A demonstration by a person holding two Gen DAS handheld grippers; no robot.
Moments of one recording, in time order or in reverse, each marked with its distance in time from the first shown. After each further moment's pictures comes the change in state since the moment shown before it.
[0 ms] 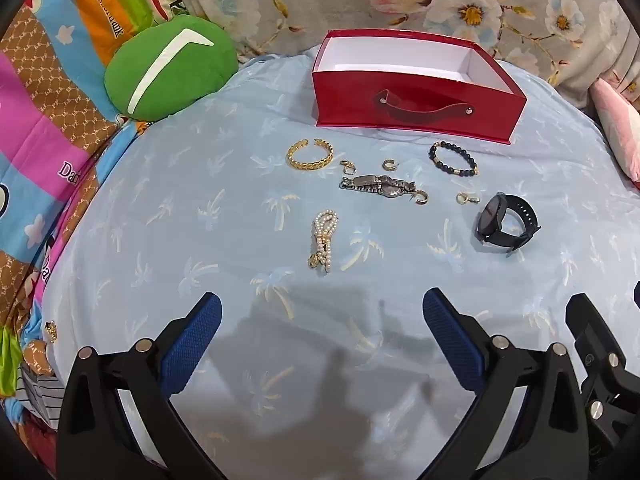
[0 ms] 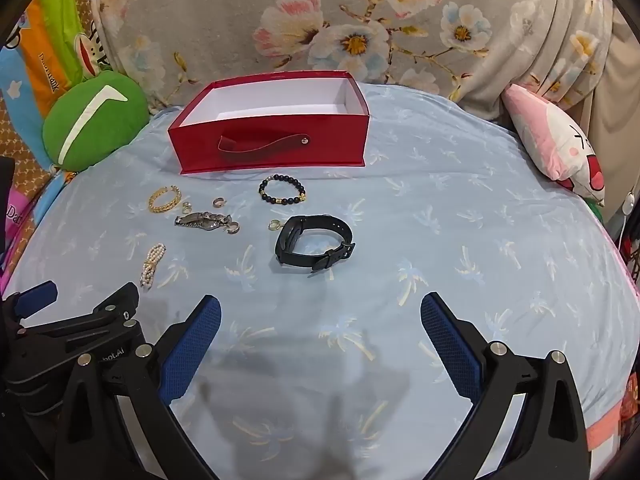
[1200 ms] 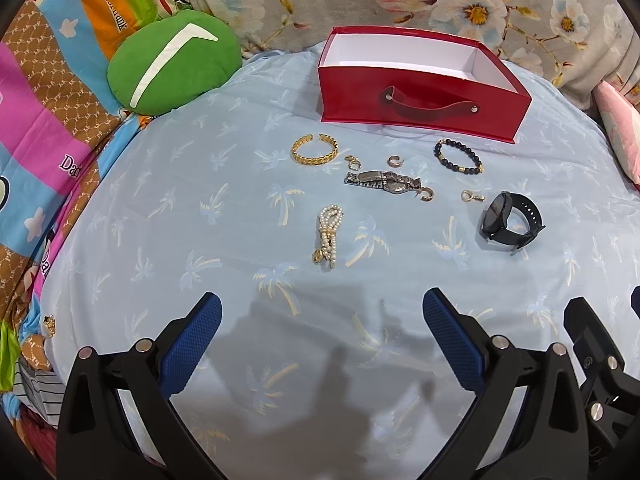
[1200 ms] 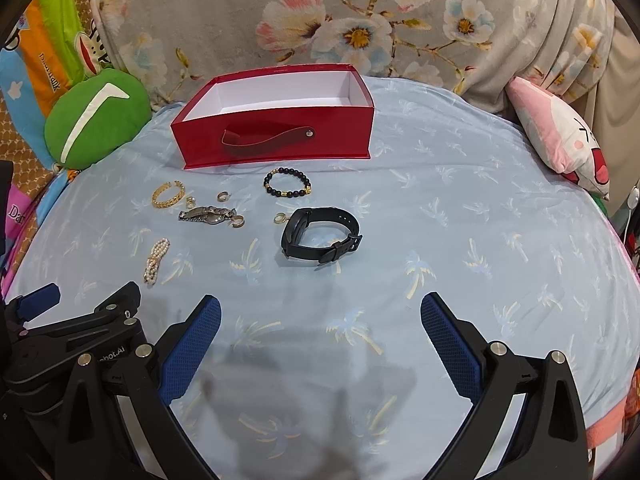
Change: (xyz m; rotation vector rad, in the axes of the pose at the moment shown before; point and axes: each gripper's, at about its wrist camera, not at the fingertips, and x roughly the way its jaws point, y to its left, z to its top) left arm 0.003 0.005 -0.003 -0.016 0.008 0.004; right arm 0.005 0.003 -0.003 0.014 0.022 0.019
